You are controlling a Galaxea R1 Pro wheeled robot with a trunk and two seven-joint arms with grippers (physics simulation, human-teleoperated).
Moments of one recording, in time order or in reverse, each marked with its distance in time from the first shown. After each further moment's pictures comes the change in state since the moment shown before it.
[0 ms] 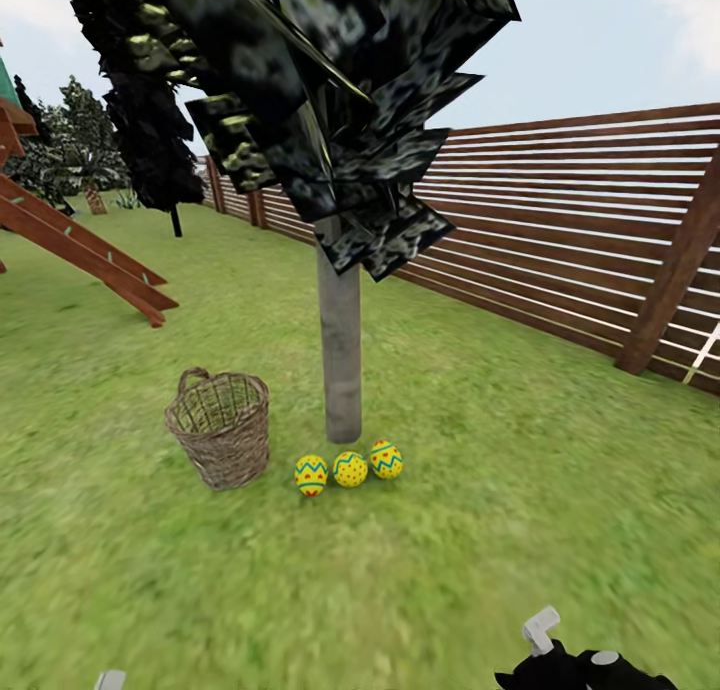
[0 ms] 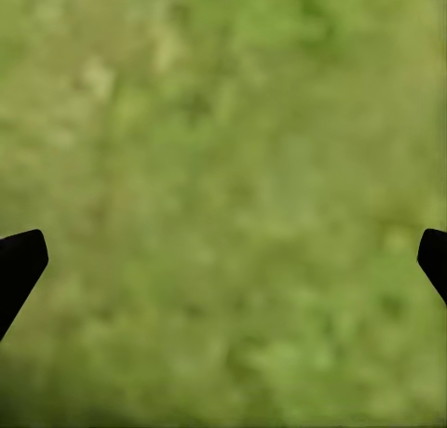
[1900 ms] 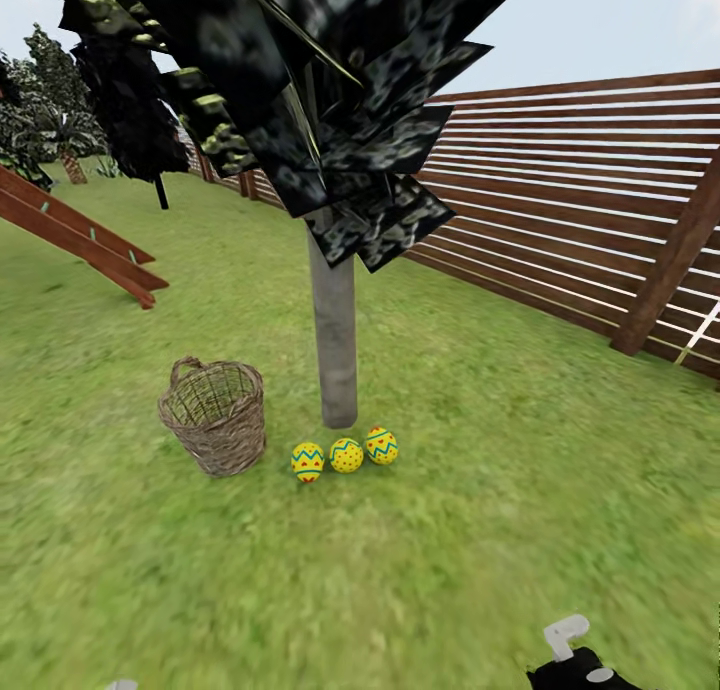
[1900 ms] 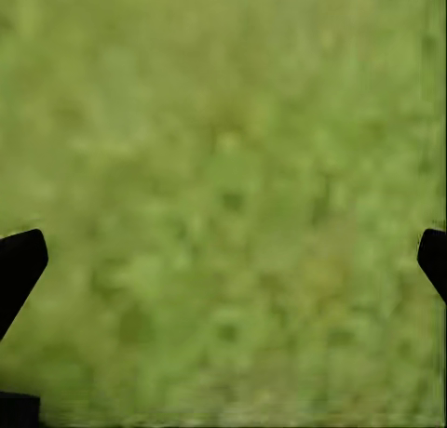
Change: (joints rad) left arm -0.012 -0.030 -0.005 0.043 -0.002 -0.002 0.357; right arm 0.006 0.013 0.000 0.062 0.009 0.004 -0.440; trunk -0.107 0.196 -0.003
